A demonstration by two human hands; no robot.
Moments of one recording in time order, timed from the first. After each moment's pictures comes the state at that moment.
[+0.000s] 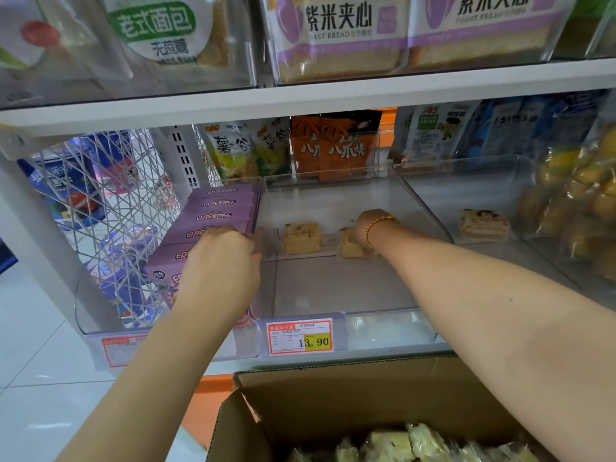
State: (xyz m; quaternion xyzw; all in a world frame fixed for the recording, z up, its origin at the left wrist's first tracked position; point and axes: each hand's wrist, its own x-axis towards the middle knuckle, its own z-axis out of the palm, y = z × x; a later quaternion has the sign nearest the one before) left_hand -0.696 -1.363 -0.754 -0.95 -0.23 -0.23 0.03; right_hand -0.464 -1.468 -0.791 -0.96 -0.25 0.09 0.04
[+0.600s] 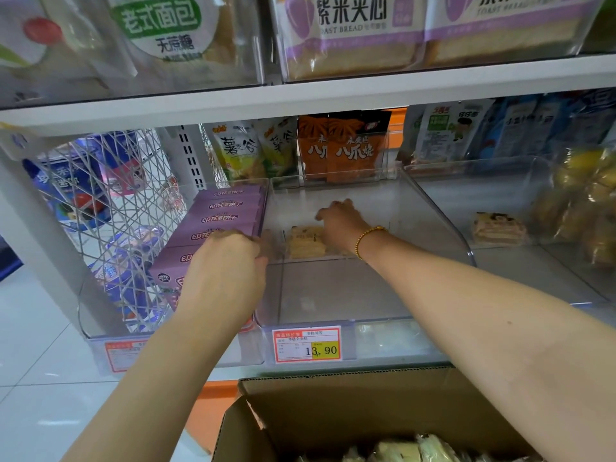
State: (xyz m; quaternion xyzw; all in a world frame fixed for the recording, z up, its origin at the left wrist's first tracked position) left_hand -0.698 -1.362 -0.753 -0.95 -0.22 -0.23 0.01; right_hand -0.470 -1.415 -0.803 -0.92 -0.38 -0.01 0.06
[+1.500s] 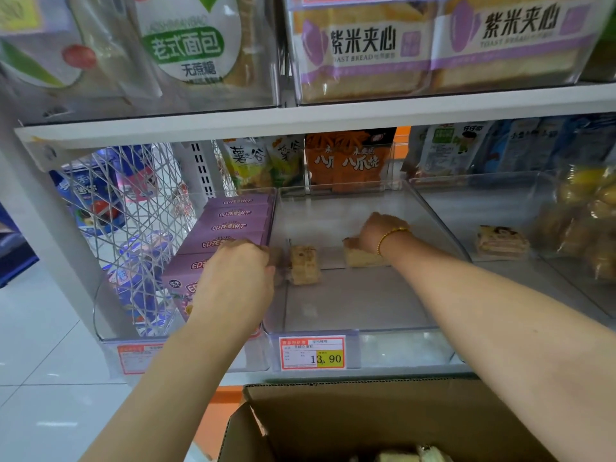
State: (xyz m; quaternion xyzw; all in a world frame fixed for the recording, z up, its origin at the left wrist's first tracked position) left_hand -0.700 -1.369 -0.745 -0.95 -0.26 -0.18 0.02; right_hand -0.449 -1.451 -0.789 -0.97 -0.24 0.05 0.04
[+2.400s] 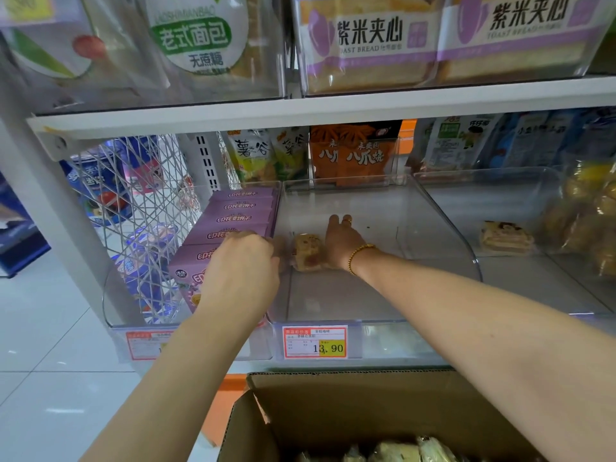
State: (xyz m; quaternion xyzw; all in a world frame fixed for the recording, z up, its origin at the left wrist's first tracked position) left_hand -0.697 -1.368 -0.748 -0.95 -0.25 -0.19 0.02; right_hand -0.492 -1.404 -0.821 -0.93 -0.31 0.11 0.18
